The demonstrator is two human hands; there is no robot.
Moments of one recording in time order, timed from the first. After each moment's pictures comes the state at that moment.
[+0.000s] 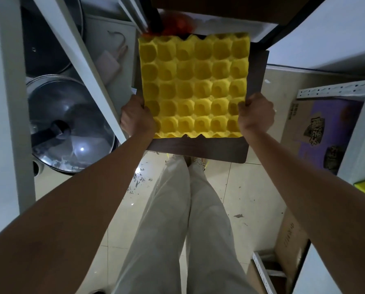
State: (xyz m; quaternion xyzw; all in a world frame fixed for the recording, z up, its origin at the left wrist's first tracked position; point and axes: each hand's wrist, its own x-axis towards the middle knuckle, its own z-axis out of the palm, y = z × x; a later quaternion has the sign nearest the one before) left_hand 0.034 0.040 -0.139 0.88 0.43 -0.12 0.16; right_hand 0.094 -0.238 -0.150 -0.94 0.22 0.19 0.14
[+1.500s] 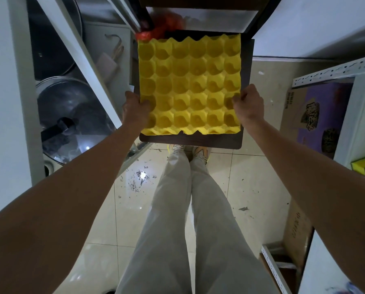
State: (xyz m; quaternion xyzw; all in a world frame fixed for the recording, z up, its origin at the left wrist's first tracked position) left_hand 0.026 0.048 -0.121 0.83 0.39 -0.22 0.34; right_hand 0.071 -0.266 -0.137 -0.91 0.19 0.24 0.30
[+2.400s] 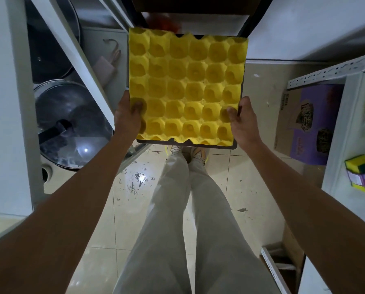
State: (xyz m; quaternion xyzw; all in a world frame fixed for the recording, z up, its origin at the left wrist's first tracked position) left_hand 0.002 0.048 -0.089 0.86 0.29 -0.16 0.38; right_hand 0.021 -0.276 -0.112 -0.86 0.12 0.21 0.44
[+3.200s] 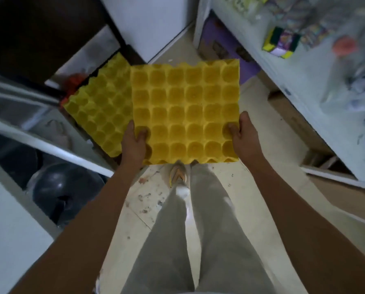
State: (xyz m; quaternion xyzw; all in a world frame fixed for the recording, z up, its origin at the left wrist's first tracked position) left_hand -0.080 -0.051 -0.032 0.86 0.00 -0.31 0.40; right_hand -0.262 -0.310 -0.003 -0.79 0.43 0.00 0.43
